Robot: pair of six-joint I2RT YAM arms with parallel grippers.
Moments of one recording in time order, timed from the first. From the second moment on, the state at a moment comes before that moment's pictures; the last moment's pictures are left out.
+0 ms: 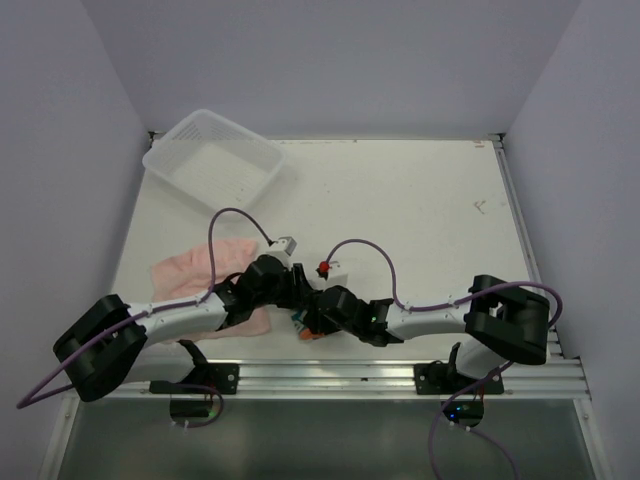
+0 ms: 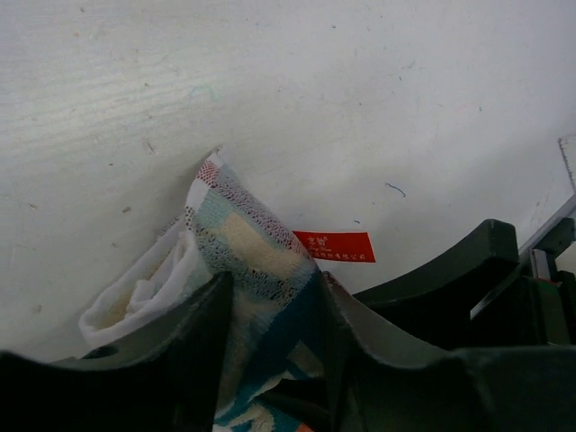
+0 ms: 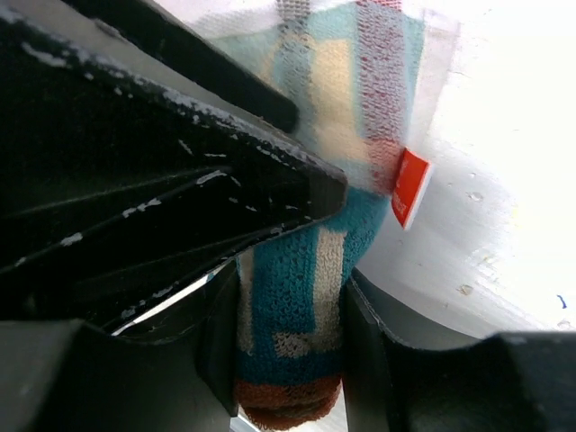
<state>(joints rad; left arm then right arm) -0.82 1.25 0.41 0.20 0.04 -0.78 1.23 1.54 0.62 0.16 0.29 0.86</state>
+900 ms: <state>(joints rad) -0.75 1.17 0.74 -0.43 -0.07 -0.81 1.43 1.59 0.69 0.03 0.76 0.80</state>
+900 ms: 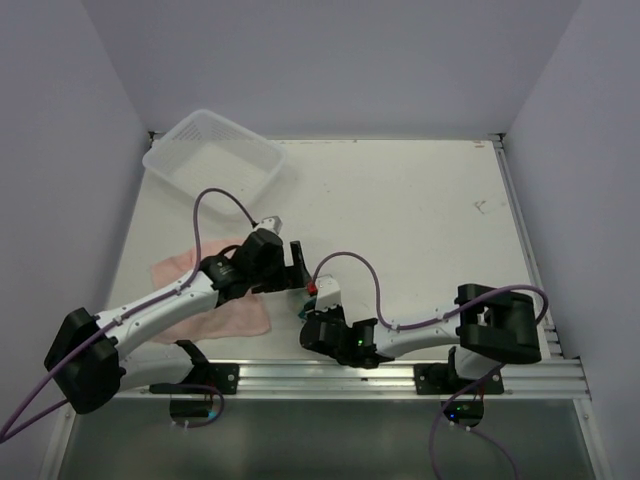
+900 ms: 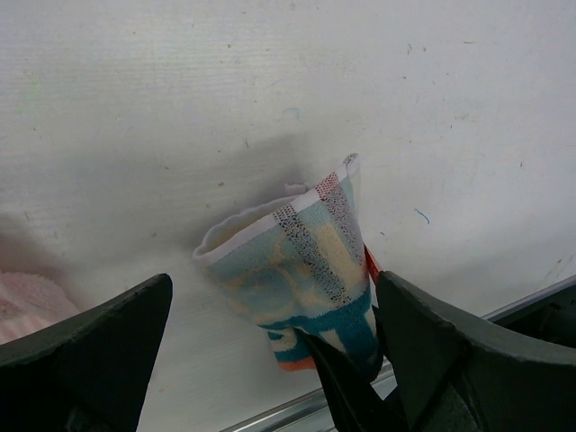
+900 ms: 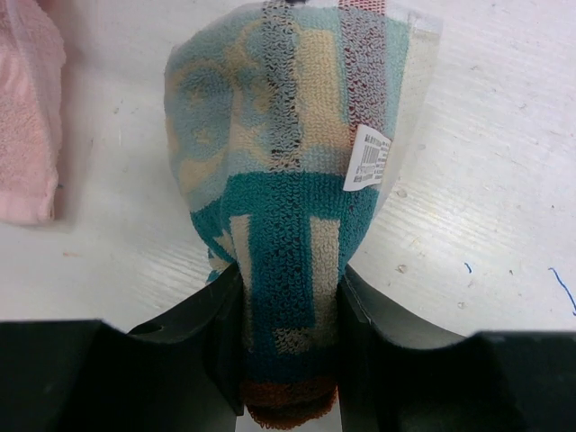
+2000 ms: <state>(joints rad) -0.83 1.32 0.61 -0.32 -0.05 -1.06 1.54 1.79 0.89 -0.07 1.02 0.83</state>
